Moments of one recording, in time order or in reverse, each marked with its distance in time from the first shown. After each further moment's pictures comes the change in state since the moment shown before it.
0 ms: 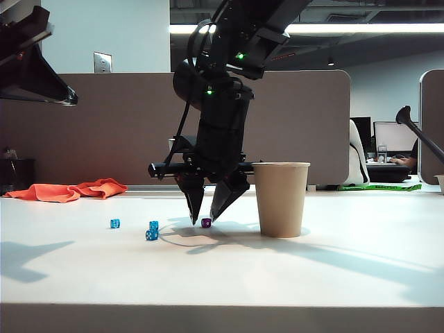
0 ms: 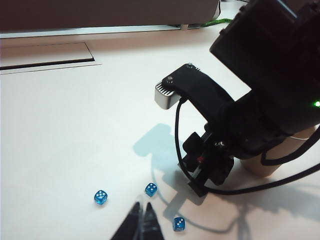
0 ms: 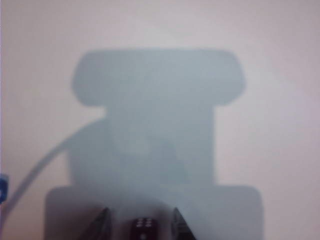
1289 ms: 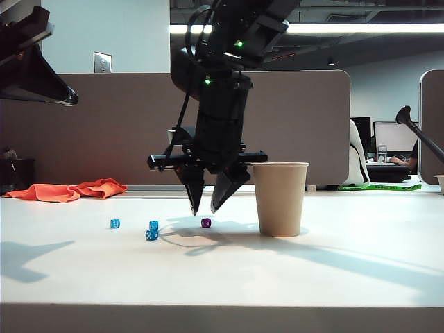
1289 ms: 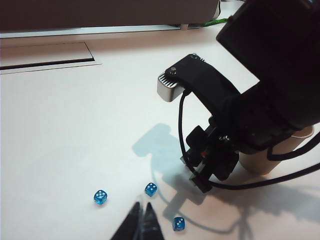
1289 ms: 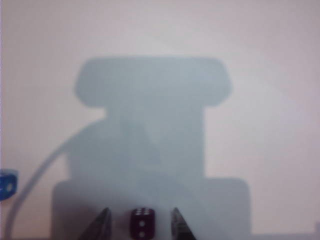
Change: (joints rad) left arm 0.000 0.000 0.000 0.000 0.000 0.000; right arm 0.008 -0.026 0.000 -0.015 0.030 0.000
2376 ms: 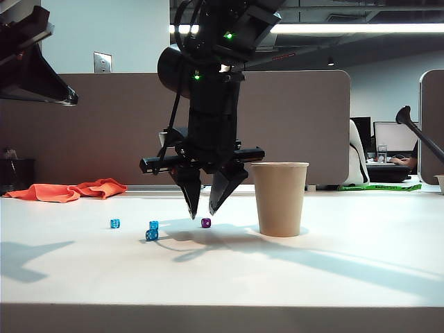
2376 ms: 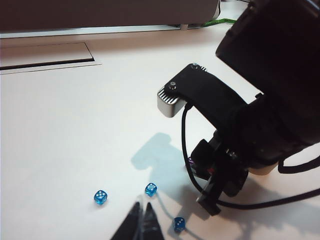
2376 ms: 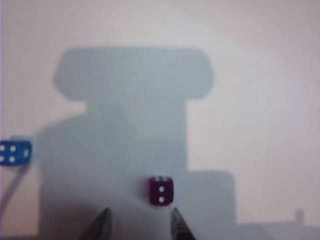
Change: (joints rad) left arm 0.000 0.000 0.000 0.000 0.000 0.000; right arm 0.043 -0.010 0.000 -0.063 0.057 0.000
